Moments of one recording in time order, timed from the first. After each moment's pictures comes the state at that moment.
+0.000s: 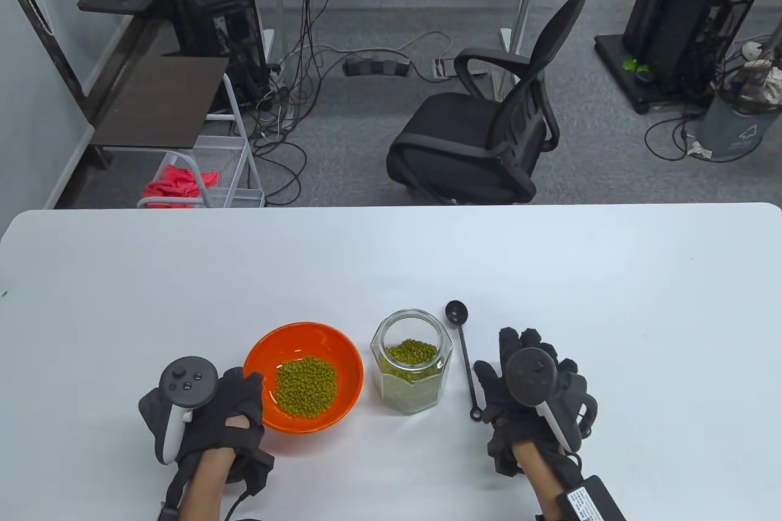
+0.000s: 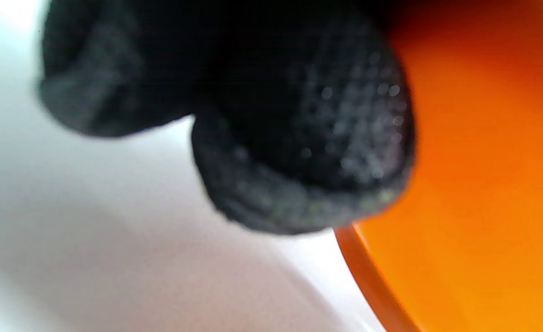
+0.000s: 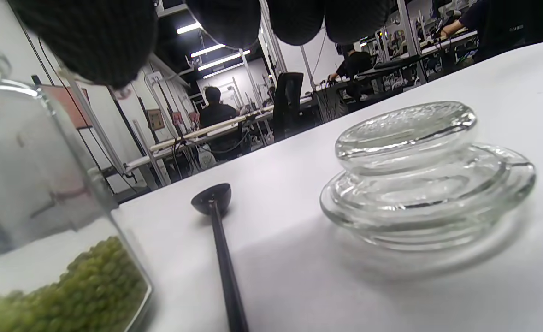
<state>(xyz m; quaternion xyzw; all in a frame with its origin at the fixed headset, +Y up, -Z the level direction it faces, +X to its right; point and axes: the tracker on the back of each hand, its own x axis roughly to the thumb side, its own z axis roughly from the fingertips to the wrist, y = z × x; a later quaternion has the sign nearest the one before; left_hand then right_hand) -0.282 -0.727 -0.302 -0.06 0.15 0.36 0.92 0.177 -0.701 -0.305 -0.11 -0.10 0.97 0.21</state>
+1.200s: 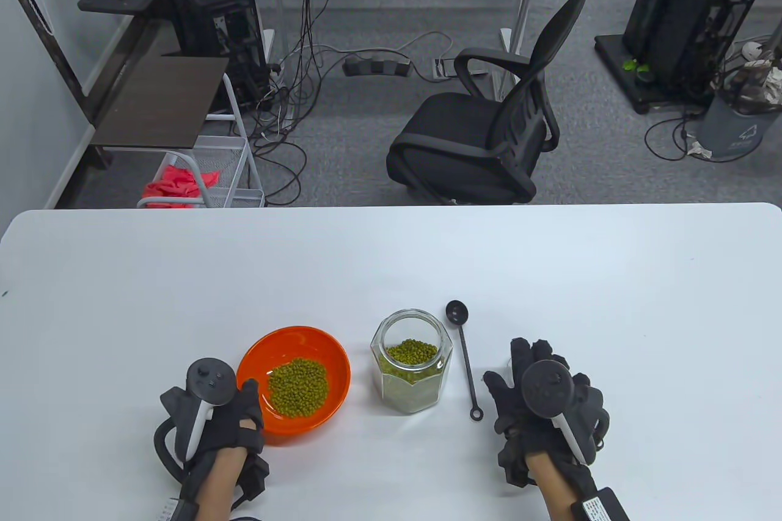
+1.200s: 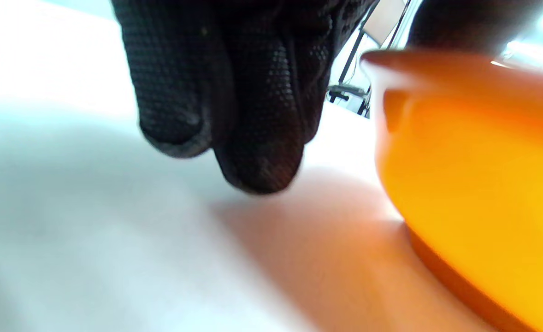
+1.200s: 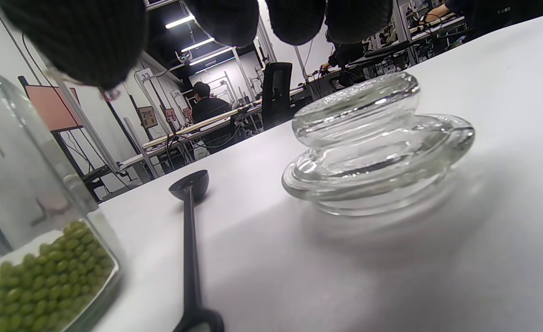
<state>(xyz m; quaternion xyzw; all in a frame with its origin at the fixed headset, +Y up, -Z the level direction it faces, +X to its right) -0.277 -0.736 -0.303 -0.05 0.22 0.19 0.95 0.193 -0.718 -0.299 -0.12 -0.07 0.97 0.22</state>
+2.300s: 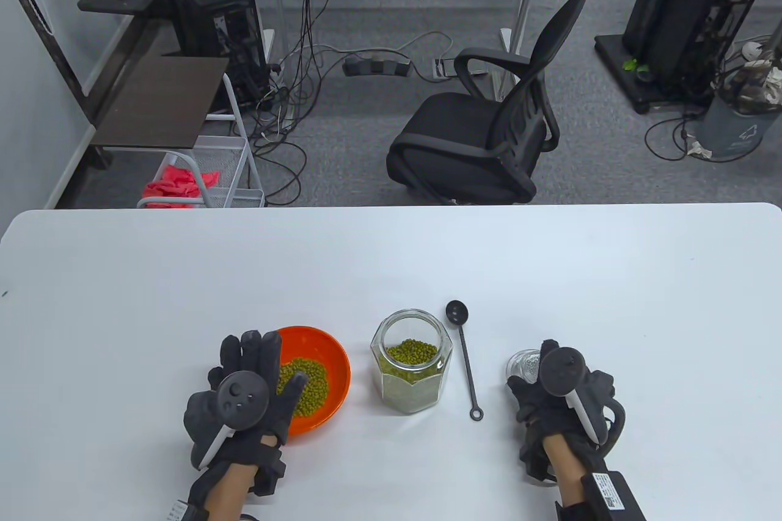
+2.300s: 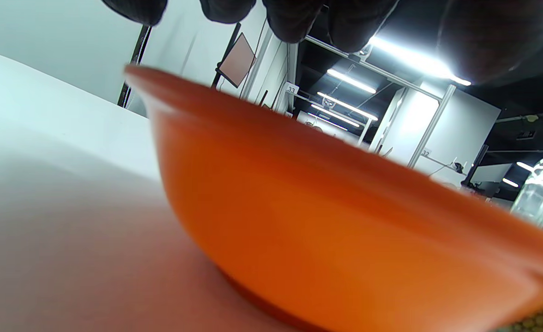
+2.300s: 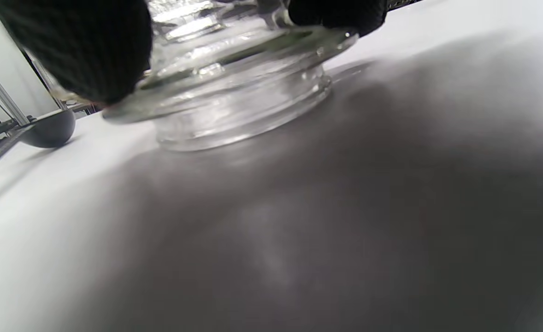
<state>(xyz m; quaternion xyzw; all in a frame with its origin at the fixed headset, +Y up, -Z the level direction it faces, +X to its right) -0.235 -0.728 -0.301 0.04 -0.01 0.21 0.98 0.231 -0.762 -0.330 -0.19 0.00 0.97 0.18</state>
